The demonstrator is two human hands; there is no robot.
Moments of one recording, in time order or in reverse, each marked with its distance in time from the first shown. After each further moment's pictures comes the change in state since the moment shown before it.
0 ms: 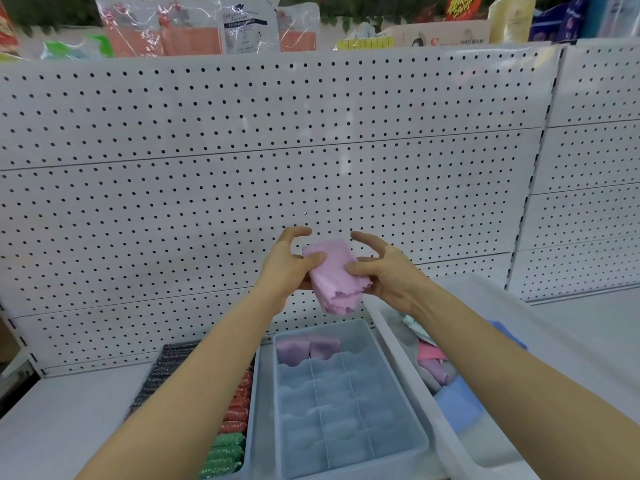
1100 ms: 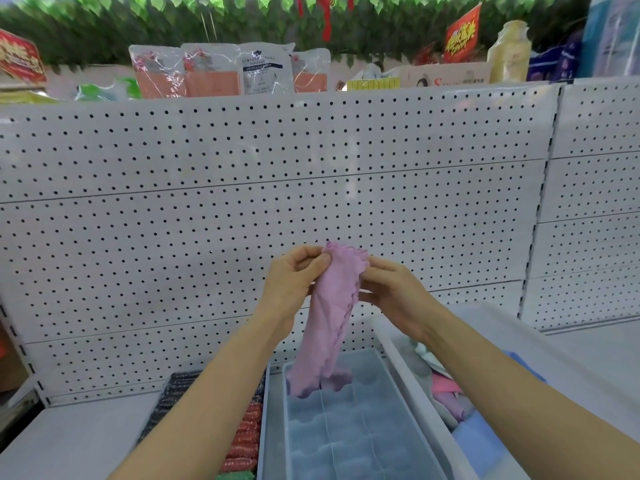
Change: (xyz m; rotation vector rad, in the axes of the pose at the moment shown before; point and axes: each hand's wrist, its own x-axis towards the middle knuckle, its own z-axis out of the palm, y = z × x) left_hand -0.006 0.017 -0.010 -0.228 0.002 0.144; right_hand -0.007 -0.016 0.019 -0.030 -0.146 -0.250
